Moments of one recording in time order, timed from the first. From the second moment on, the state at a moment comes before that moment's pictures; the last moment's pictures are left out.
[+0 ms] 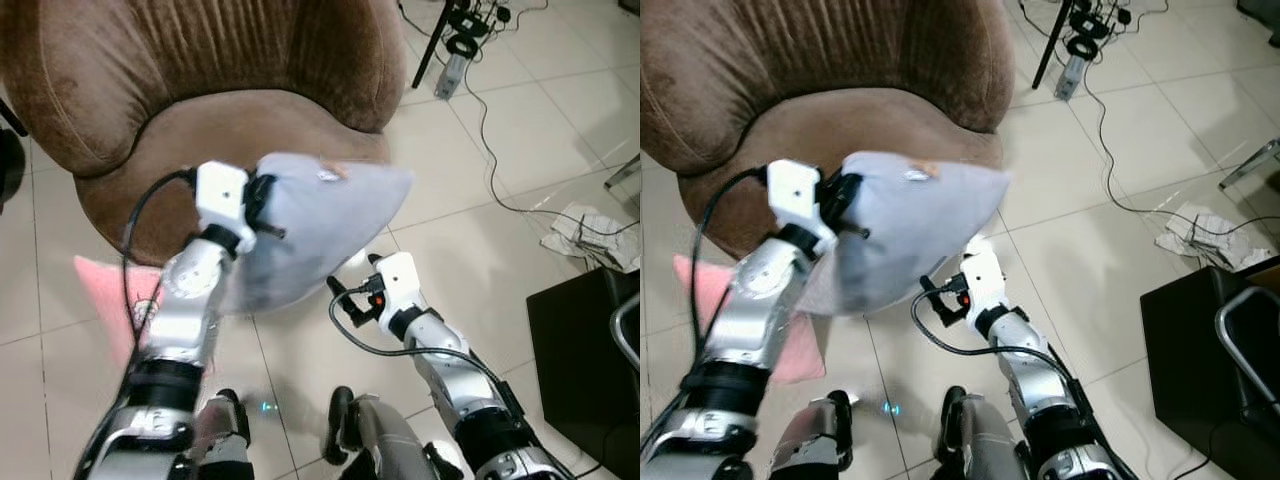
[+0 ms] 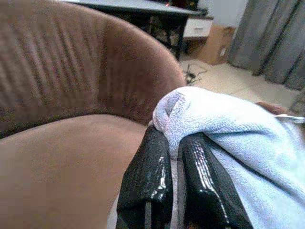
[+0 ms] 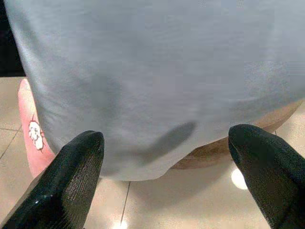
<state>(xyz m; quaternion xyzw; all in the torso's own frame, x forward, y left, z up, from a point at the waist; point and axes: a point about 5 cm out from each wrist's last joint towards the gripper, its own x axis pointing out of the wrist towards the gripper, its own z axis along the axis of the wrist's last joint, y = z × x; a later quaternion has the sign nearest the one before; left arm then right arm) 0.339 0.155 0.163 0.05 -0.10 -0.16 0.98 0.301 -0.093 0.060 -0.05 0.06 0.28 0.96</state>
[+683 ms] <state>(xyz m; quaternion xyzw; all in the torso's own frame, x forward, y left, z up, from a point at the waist) 0.283 0.188 0.112 -0.01 0.09 0.00 1.00 0.275 -0.138 0.055 -0.03 0.16 0.34 0.93</state>
